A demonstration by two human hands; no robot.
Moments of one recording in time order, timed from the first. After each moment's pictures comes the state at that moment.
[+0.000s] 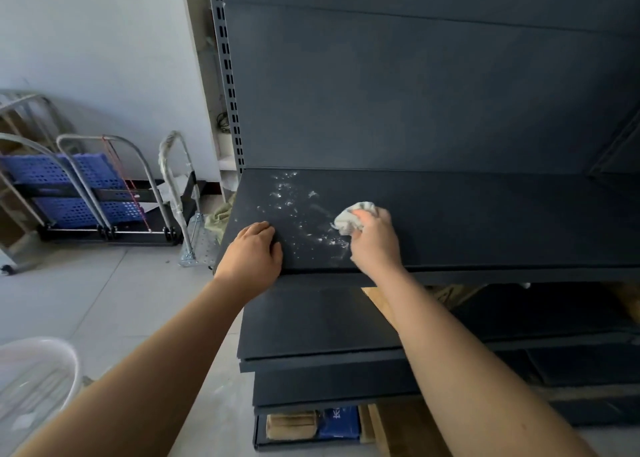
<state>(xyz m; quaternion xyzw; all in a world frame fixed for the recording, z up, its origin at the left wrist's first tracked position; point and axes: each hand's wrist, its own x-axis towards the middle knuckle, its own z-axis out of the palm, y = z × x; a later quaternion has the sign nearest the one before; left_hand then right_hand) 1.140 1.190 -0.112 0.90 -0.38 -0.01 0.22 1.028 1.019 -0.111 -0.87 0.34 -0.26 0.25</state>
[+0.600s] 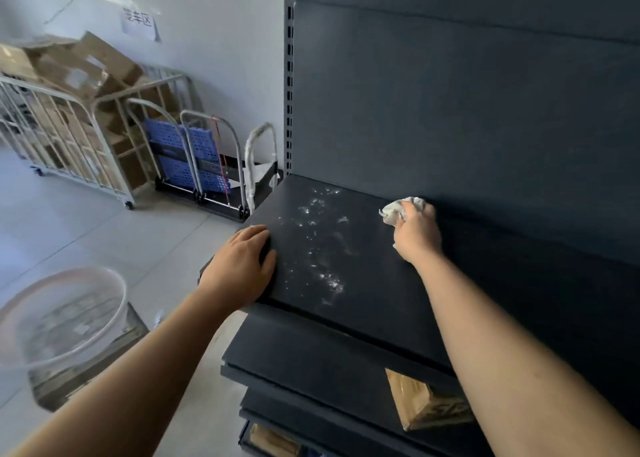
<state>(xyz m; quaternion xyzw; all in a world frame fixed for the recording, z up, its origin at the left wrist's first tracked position) 1.137 1.167 -0.110 0.95 -0.23 0.04 0.22 1.119 0.881 -0.109 -0.92 0.25 -0.19 0.23</state>
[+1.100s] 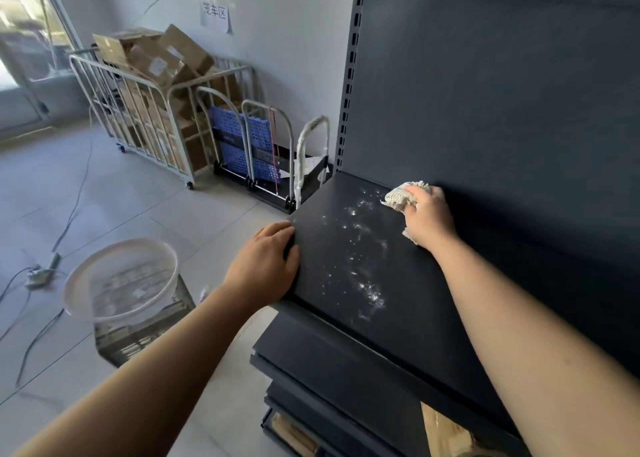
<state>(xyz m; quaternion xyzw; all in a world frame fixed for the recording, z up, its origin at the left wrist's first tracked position) 1.136 1.179 -0.110 0.96 -0.16 0.06 0.23 1.189 0.908 -0.106 -0.93 0.14 -0.16 0.31</state>
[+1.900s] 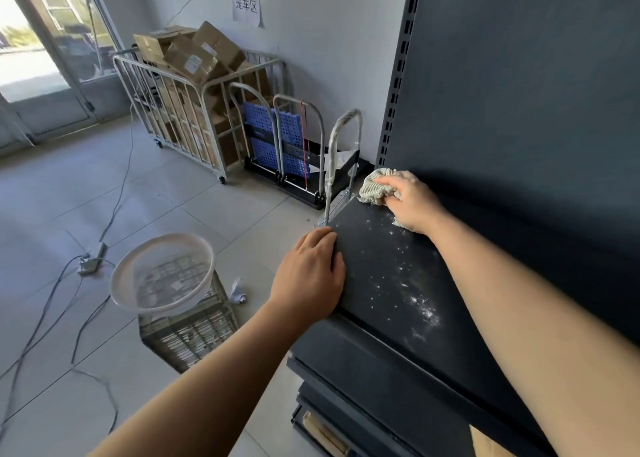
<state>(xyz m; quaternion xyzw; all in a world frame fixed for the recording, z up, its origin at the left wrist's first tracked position) 1.134 1.180 -0.119 0.95 -0.14 0.08 0.25 1.252 0.977 -0.109 -0.96 -0.05 -0.08 0.28</state>
